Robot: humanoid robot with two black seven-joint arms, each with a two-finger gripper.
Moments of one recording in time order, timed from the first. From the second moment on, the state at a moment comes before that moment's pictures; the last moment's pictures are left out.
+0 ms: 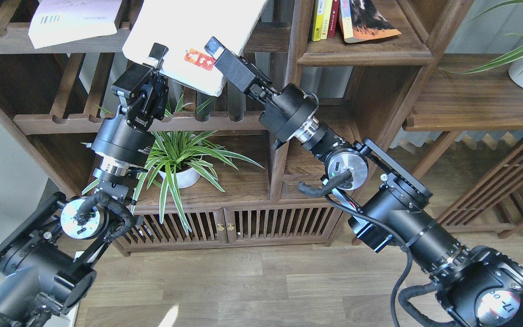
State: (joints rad) left arm -0.39 0.14 -1.03 -1.38 -0.32 -0.49 -0.12; right arm 0.65 0.01 0.91 1.19 -0.15 0.46 0.06
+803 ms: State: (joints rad) left arm -0.36 0.14 -1.05 -1.38 -0.32 -0.49 -0.12; right arm 0.63 0.02 0.91 1.19 -0.15 0.51 0.06
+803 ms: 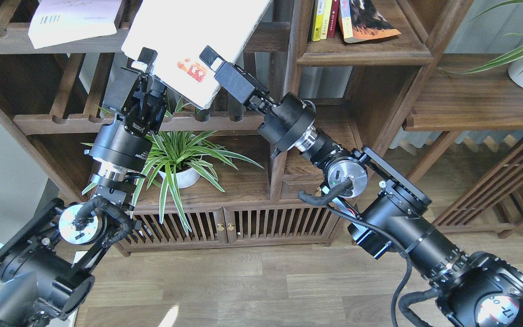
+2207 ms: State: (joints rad) left arm -0.23 0.17 -1.16 -1.32 -0.32 -0.49 -0.12; right arm 0.39 -0.02 0.96 1.30 -0.15 0.58 0.06
